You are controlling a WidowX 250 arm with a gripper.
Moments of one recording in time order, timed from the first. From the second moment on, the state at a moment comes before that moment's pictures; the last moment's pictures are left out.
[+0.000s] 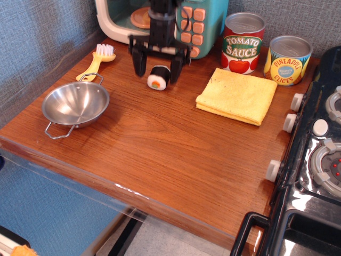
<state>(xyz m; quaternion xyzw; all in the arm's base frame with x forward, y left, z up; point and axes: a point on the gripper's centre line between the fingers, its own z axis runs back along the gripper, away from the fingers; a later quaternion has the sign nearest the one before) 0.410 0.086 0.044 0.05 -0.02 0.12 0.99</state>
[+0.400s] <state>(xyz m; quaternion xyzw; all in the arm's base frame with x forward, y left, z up) 0.377 0.076 0.130 0.02 -0.12 0.09 0.99</state>
